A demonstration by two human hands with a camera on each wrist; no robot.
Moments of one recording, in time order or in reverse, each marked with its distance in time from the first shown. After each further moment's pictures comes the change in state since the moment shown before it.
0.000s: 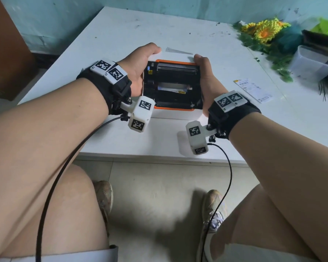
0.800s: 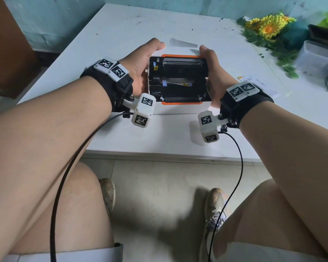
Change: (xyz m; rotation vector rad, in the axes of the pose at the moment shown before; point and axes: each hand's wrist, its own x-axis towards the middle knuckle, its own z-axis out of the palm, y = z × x) left_hand 0.002 -0.007 -0.004 0.006 -0.043 -0.041; right_hand -0.001 -0.012 -0.014 -0.078 -0.197 -0.024
